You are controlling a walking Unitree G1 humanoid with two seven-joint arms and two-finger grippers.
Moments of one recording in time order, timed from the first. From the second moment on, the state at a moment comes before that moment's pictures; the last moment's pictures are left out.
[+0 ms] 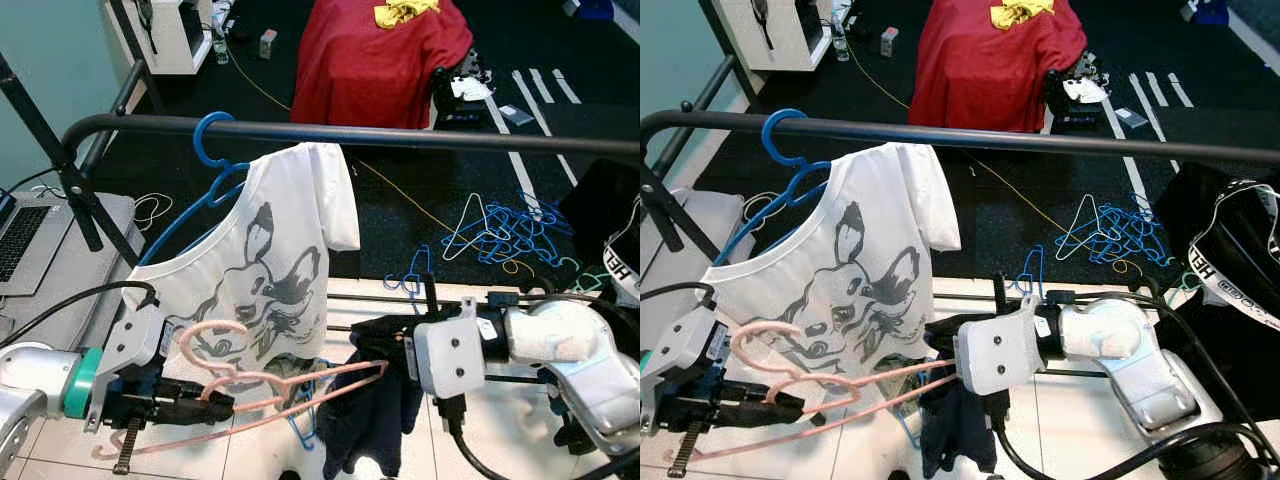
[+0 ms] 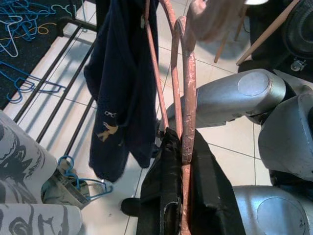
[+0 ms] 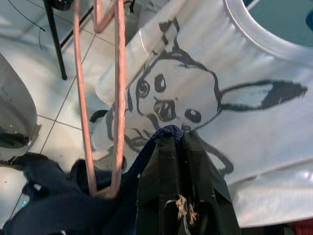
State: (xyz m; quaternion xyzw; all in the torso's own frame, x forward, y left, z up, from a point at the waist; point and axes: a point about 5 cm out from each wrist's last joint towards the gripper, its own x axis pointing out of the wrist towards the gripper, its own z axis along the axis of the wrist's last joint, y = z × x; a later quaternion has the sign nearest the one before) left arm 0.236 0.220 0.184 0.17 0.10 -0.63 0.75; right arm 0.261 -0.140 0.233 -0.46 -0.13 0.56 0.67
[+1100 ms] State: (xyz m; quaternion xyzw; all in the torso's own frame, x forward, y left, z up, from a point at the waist) left arm 0.237 0.207 0.180 0.14 0.09 -0.61 0.78; right arm 0.253 -0.116 0.253 -0.41 -0.18 0.57 0.69
